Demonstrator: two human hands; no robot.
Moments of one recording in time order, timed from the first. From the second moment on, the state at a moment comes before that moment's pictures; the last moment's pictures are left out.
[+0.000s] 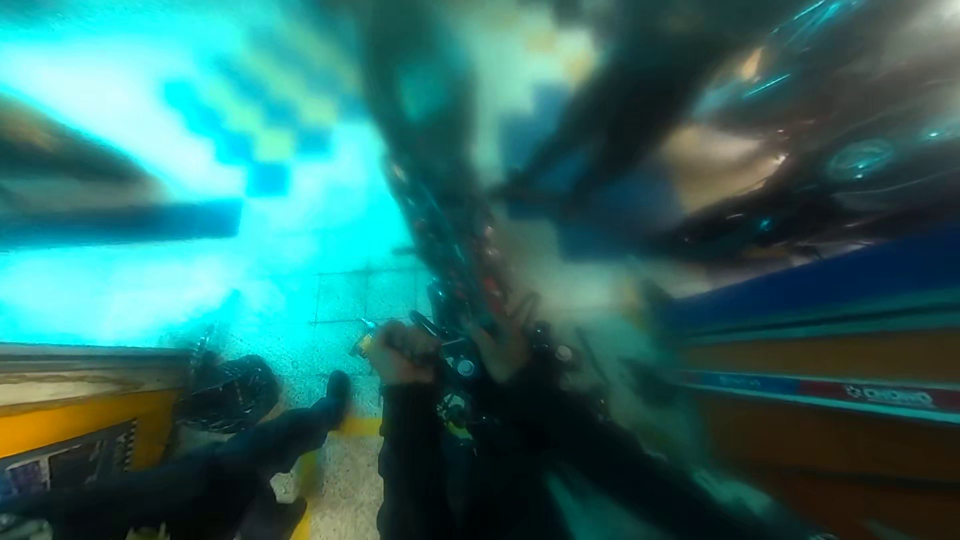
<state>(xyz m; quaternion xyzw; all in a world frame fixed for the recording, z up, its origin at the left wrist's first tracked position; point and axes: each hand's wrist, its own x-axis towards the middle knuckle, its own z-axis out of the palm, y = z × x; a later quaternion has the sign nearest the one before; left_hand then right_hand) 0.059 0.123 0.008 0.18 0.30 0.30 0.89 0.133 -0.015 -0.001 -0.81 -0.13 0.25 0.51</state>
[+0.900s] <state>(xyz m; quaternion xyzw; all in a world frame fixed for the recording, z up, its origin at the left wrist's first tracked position) 0.078 0.125 0.005 0.12 0.25 0.27 0.92 0.148 -0.045 0.014 -0.76 -0.22 0.33 0.52</state>
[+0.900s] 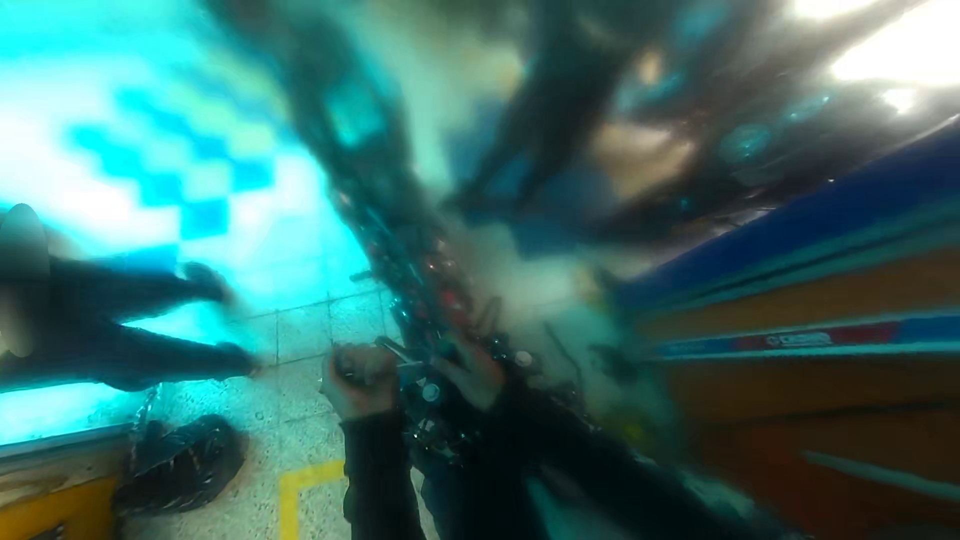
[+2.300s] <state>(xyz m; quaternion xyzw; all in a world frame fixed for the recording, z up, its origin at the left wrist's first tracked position) 0.083 0.020 0.027 0.19 0.40 0.34 0.83 0.187 -0.103 -0.010 -0.73 -0.21 0.24 0.60</state>
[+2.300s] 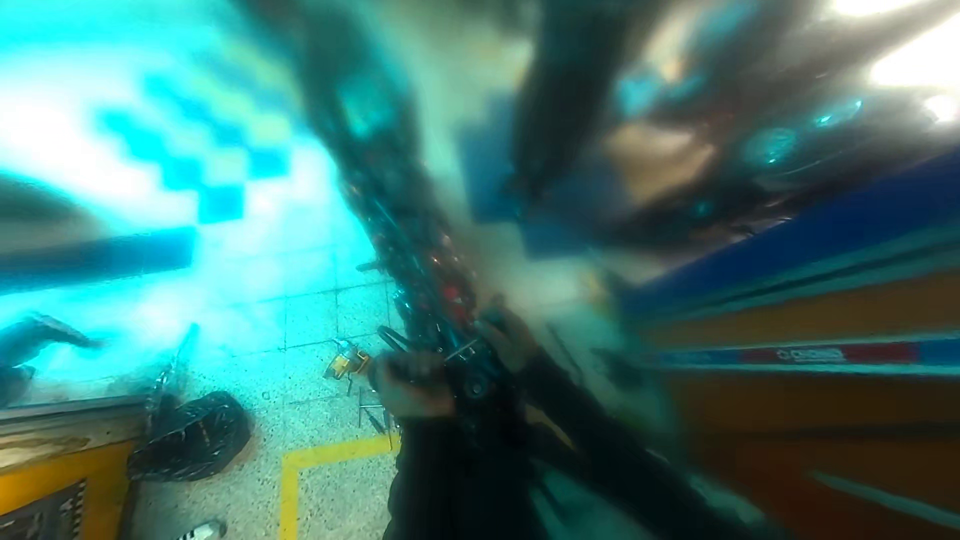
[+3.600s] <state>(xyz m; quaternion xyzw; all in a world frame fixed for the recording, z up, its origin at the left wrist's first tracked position) 0.141 0.088 -0.013 0.14 0.28 0.18 0.93 0.169 -0.092 -0.019 -0.75 -0.14 0.15 0.62</state>
